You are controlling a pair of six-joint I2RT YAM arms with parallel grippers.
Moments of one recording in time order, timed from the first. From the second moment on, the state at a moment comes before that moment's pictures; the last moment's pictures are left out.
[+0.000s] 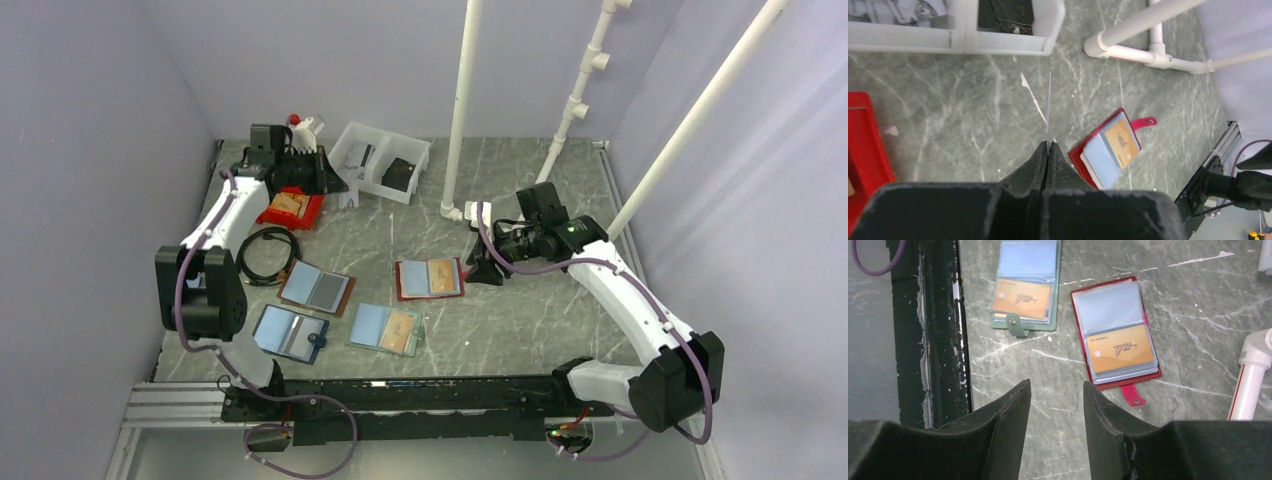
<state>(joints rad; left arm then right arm) -0.07 1.65 1.35 -0.38 0.69 -0.17 0.40 1.21 1.06 -0.79 -0.84 -0.69</state>
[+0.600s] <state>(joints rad) -0.03 2.06 1.79 -0.50 0.65 -0.02 0.40 1.24 1.06 -0.78 -0.81 -0.74</state>
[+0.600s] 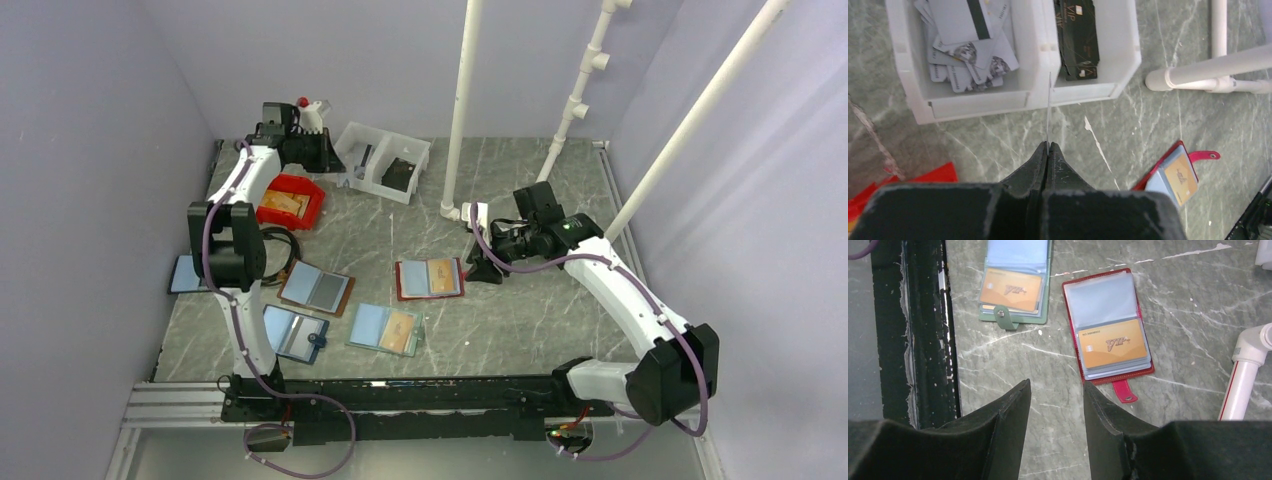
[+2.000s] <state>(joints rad) -0.01 2.43 2.14 -0.30 0.70 -0.14 0.43 1.36 1.06 -0.78 -0.77 -0.76</state>
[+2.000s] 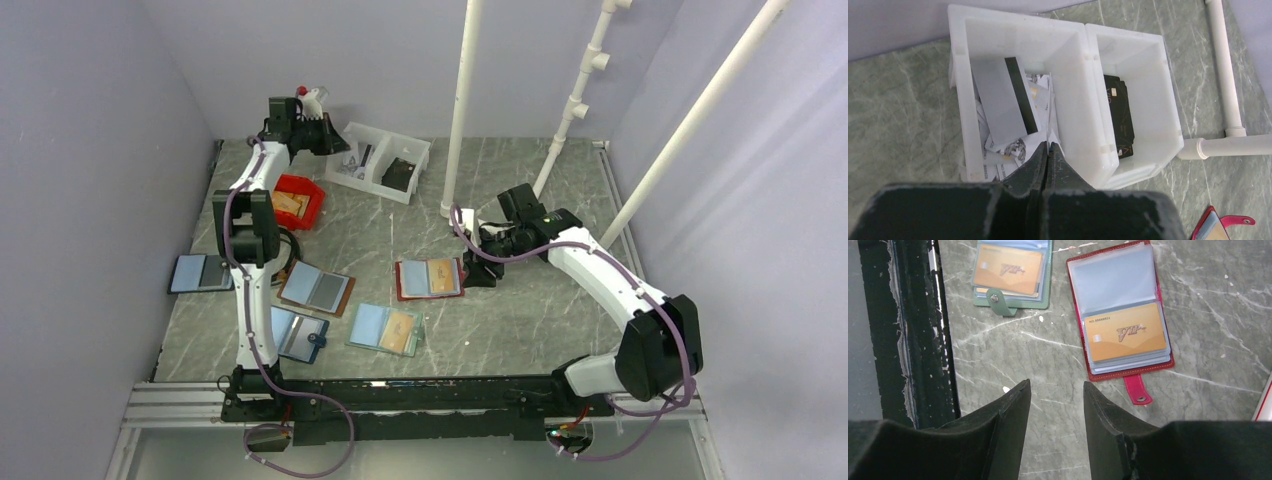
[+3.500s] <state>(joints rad) 0.11 1.35 0.73 0.25 0.84 -0.76 0.28 1.31 1.03 -0.78 -0.82 -0.78</state>
